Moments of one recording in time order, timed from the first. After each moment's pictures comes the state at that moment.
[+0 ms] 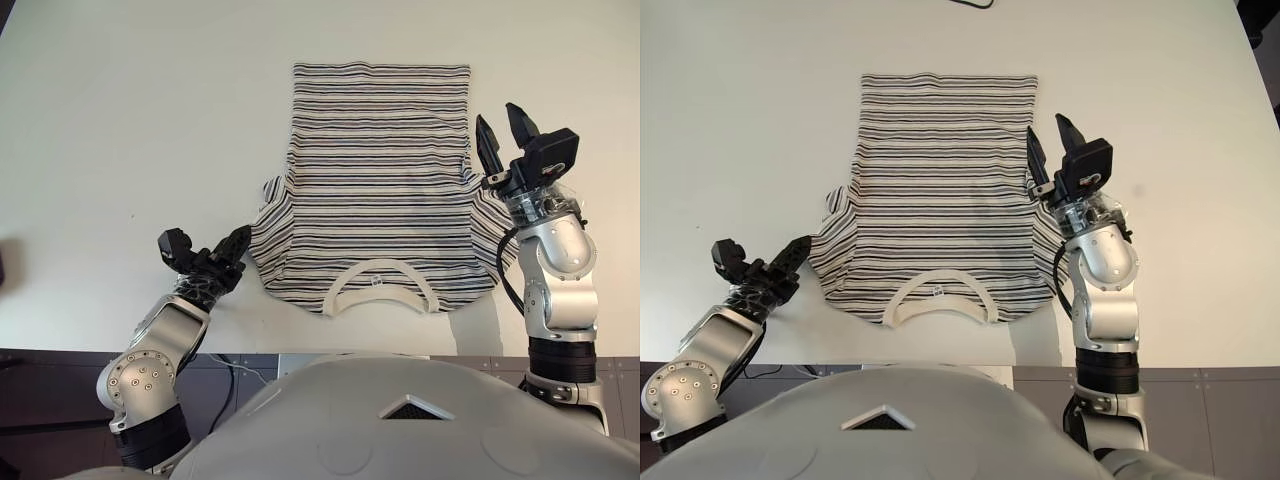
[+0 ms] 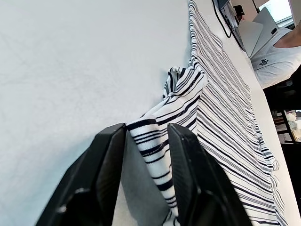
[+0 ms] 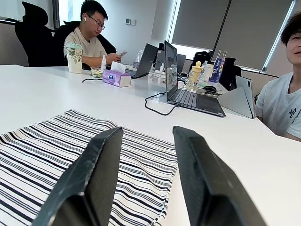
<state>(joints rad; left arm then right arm) 0.52 0.22 0.39 -0.47 -1.08 0.84 -0.05 0.13 -0.27 -0.01 -0.27 0.12 0.02 0.31</state>
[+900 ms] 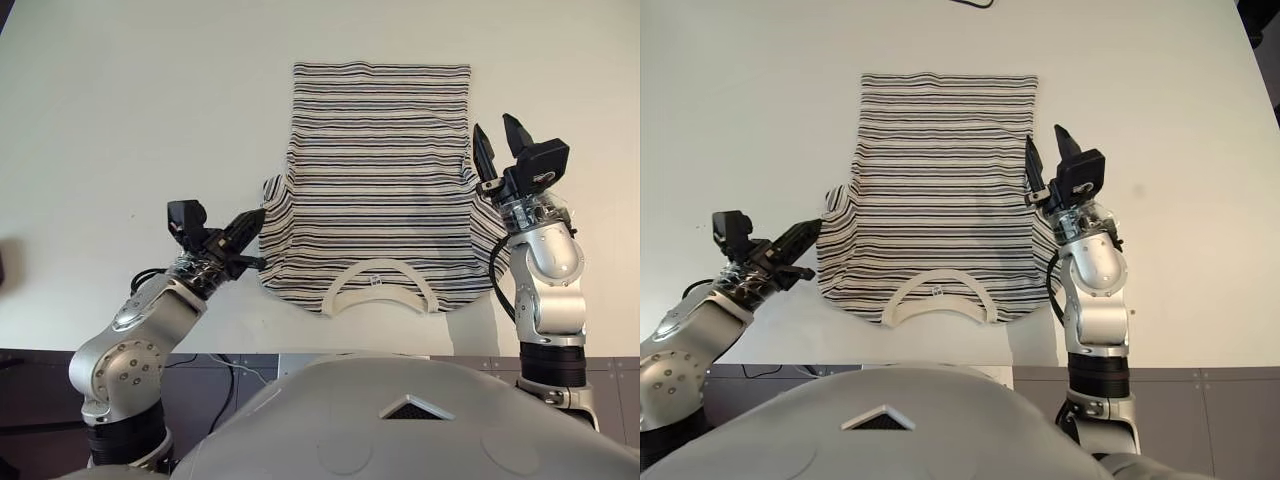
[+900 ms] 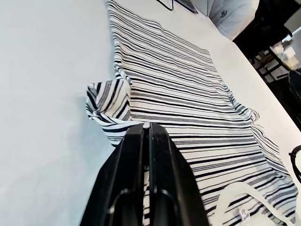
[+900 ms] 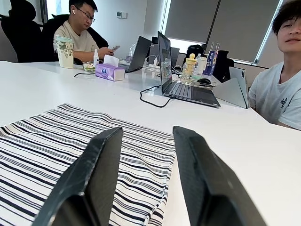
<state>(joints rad) 0.46 0.42 0.23 -0.68 -0.96 0.85 -0.16 0.16 -0.23 0.00 -0.25 0.09 0.00 0.27</state>
